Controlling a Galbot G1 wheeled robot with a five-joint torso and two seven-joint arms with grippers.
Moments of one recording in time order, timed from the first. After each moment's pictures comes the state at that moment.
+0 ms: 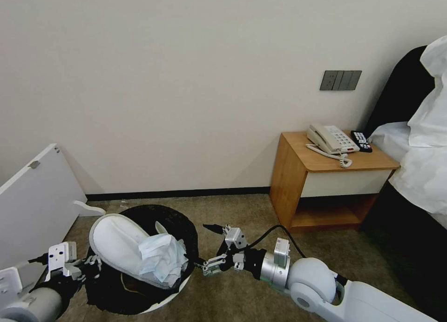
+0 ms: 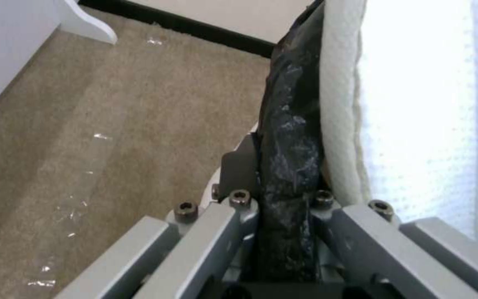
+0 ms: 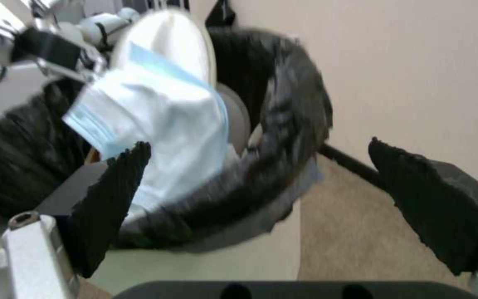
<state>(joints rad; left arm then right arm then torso) 1.73 -1.05 -0.98 -2.48 -1.23 0.74 -0.55 -0.73 0.77 -0.39 2.00 0.77 -0.02 -0.22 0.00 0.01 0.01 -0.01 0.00</state>
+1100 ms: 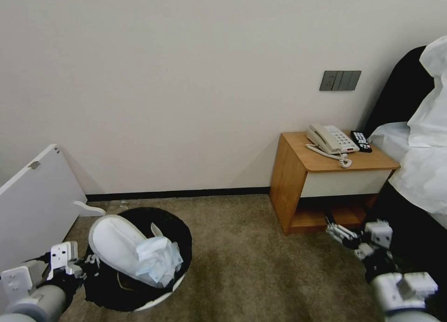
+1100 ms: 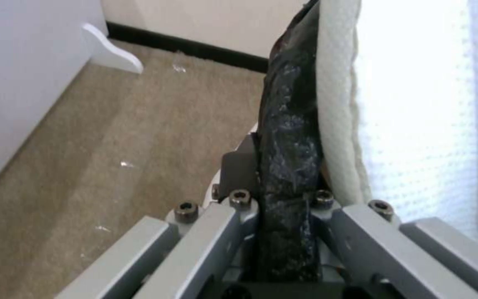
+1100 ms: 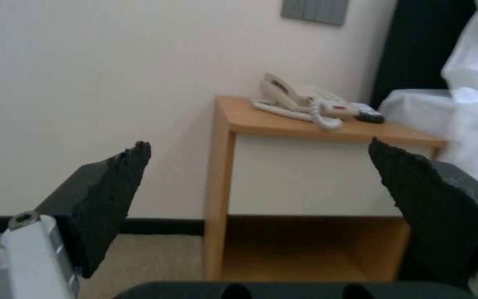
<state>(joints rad) 1.66 -1.10 -0.95 -2.41 -1.02 0.74 -0.46 -1.68 1.34 0.72 2.20 0.17 0.06 0.06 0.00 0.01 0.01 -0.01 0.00</state>
